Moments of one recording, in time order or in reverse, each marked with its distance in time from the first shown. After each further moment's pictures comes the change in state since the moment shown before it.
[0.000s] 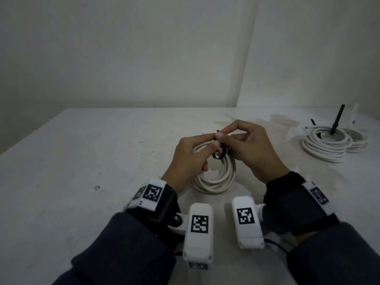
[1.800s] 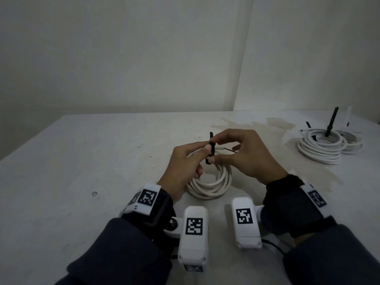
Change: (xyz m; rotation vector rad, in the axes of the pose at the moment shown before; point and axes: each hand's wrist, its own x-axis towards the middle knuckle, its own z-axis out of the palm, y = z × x) left_hand -0.002 -0.005 0.001 -0.143 0.031 -0.168; right_hand 0.005 0.008 -0.016 -0.457 -0.105 -0.147
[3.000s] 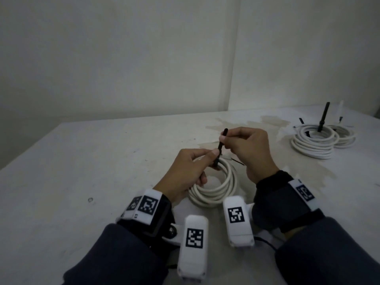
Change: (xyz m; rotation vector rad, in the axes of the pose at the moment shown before) left_hand -0.006 0.012 0.013 0.171 -0.166 -0.056; right_hand 0.002 0.000 0.000 0.409 0.397 0.247
